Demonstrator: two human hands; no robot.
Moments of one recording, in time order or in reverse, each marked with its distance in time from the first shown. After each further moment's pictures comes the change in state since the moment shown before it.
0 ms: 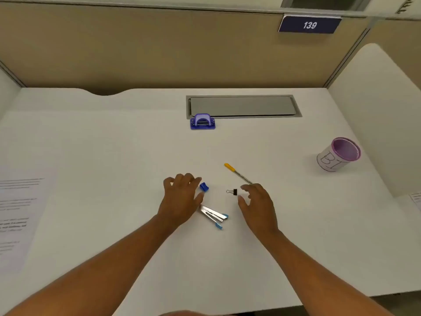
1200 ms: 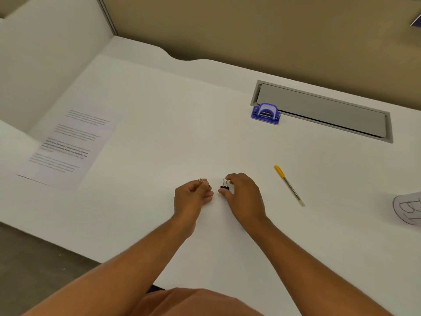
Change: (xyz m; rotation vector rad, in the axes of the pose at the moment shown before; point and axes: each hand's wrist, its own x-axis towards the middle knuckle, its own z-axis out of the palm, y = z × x) left_hand -0.064 -0.003 0.016 -1.736 0.395 -1.021; right_hand 0.025 -0.091 0.070 -0.066 -0.412 -0.324
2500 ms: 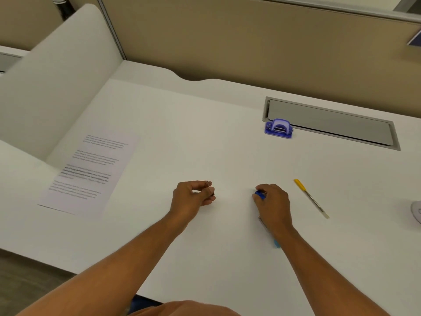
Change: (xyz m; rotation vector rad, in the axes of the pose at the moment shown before) left_hand 0.044 0.075 -0.067 0.292 -0.180 0.129; right_hand 0.022 0.006 0.015 0.083 0.195 0.225
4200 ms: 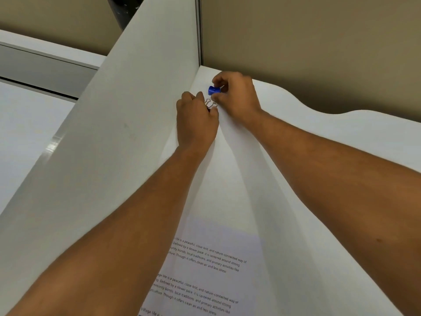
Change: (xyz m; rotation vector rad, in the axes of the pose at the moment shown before) left_hand 0.475 0.180 -0.296 0.925 0.435 0.402; right_hand 0.447 -0.467 0.356 0.075 -0.091 -0.463
